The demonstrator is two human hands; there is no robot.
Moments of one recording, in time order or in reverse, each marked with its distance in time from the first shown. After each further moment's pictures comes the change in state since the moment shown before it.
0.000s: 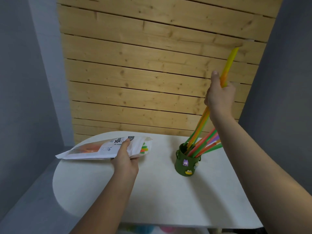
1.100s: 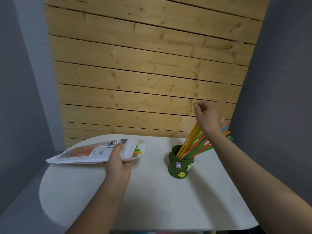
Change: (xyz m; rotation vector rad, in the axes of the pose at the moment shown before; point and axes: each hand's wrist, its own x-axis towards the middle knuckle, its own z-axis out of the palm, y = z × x) left_hand -0.011 0.000 0.008 0.015 -0.037 0.003; right_hand 0.012 0.068 -0.025 -0.578 -0.191 -0.139
